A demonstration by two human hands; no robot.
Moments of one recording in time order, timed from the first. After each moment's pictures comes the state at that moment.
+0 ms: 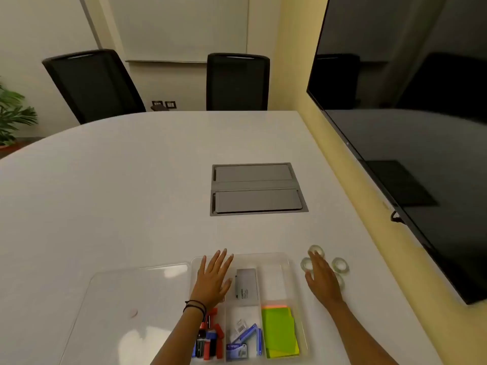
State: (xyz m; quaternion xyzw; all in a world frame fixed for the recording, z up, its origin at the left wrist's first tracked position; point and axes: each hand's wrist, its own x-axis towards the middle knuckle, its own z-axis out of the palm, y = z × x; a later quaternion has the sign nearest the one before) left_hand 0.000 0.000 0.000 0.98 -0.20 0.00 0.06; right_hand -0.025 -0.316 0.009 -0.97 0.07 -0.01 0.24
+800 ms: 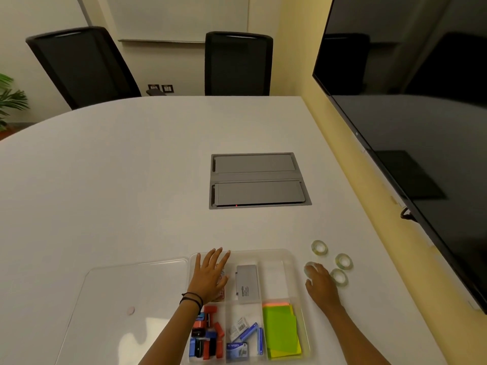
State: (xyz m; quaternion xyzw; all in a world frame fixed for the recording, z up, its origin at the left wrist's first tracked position) left_hand 0.025 0.009 -0.025 0.97 -0.18 -0.13 0.13; right_hand -0.023 -0.311 -0.024 -0.97 0.12 0.08 0.18
